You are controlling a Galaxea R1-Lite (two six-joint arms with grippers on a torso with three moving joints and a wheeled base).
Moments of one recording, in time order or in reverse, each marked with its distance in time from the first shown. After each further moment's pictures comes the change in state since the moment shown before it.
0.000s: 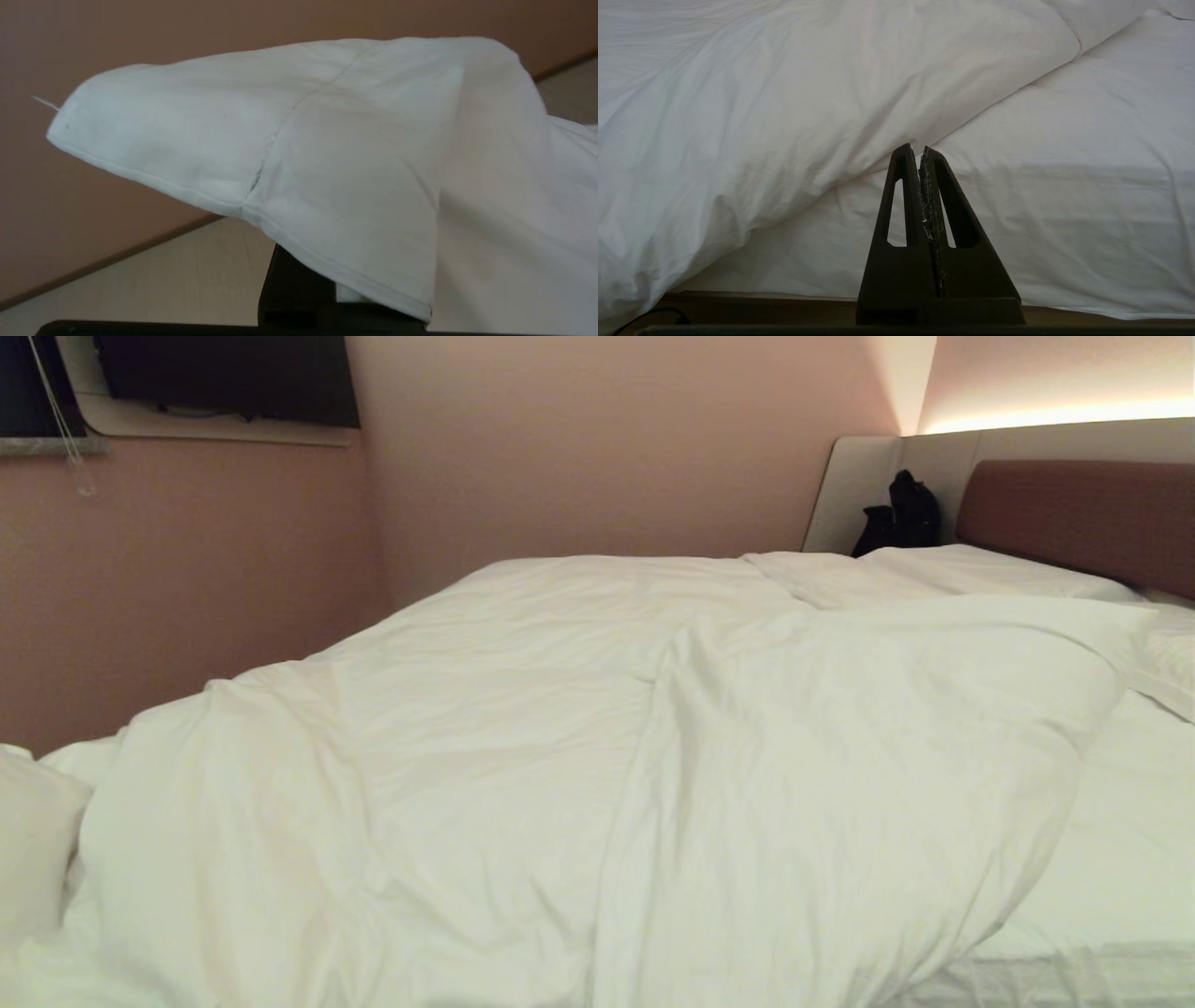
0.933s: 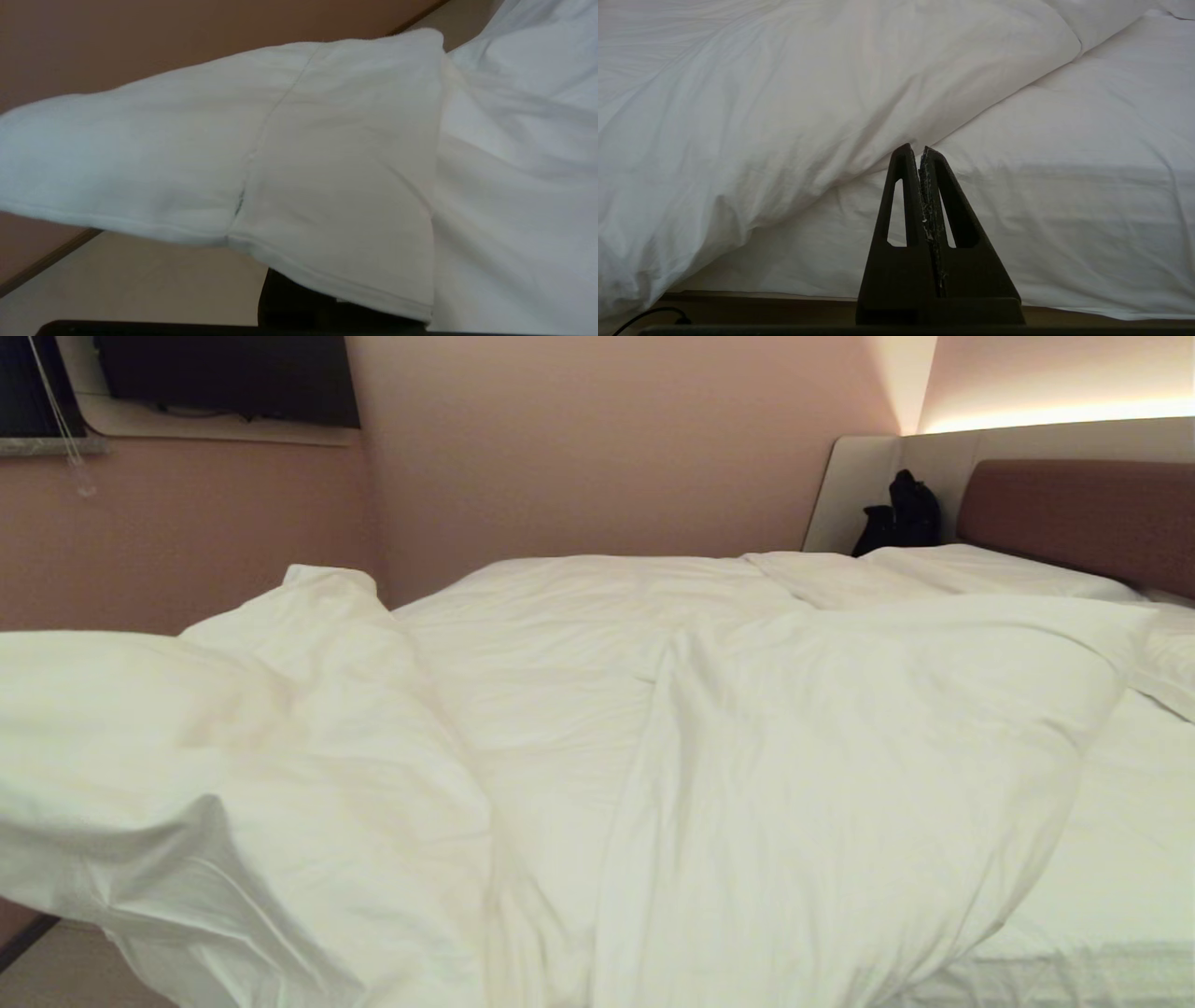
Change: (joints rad) left arm -0.238 -0.068 -0.064 0.209 -0.228 -0.192; right arm 0.000 0.000 -0.001 -0.001 0.000 0.000
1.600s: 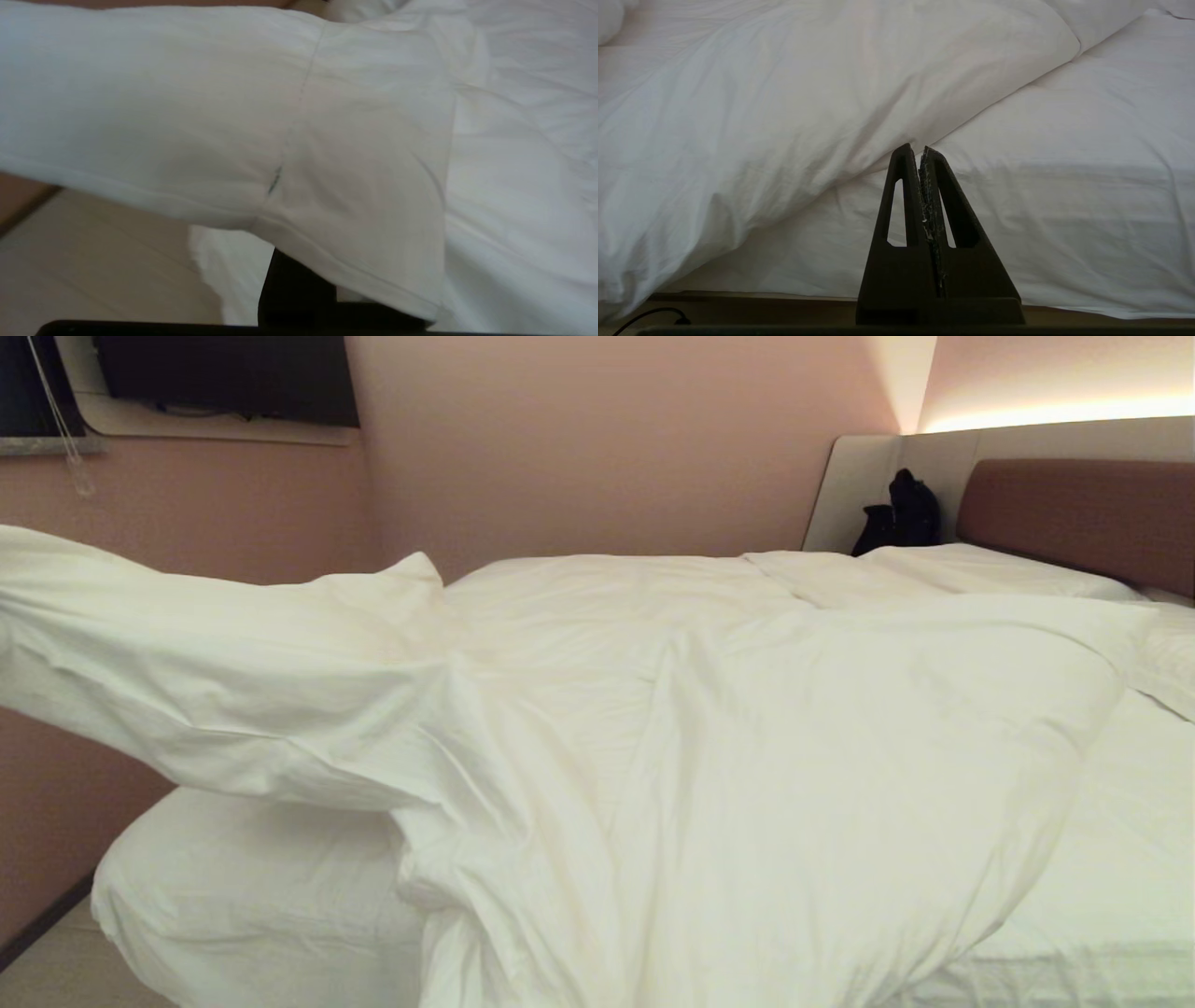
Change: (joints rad) left arm -0.251 0.068 -0.084 0.005 -0.158 -0.163; right arm 0.000 0.000 0.000 0.000 0.000 0.000
